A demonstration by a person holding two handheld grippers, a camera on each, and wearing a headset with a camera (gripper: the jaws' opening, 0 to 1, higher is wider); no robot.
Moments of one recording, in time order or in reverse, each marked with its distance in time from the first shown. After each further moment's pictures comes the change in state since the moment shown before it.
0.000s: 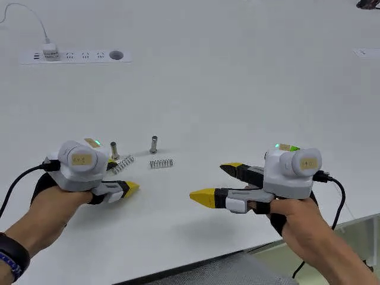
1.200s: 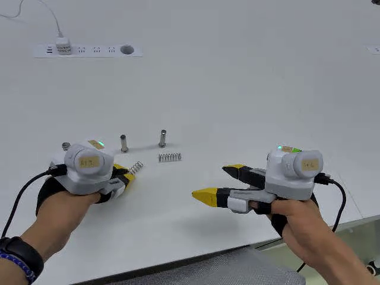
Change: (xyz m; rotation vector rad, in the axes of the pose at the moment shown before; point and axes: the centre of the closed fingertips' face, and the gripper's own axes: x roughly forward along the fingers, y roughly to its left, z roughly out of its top) left arm -0.019 0.001 -0.017 -0.079 -0.003 0.065; right arm 0.010 0.011 -0.013 0.036 0.002 0.024
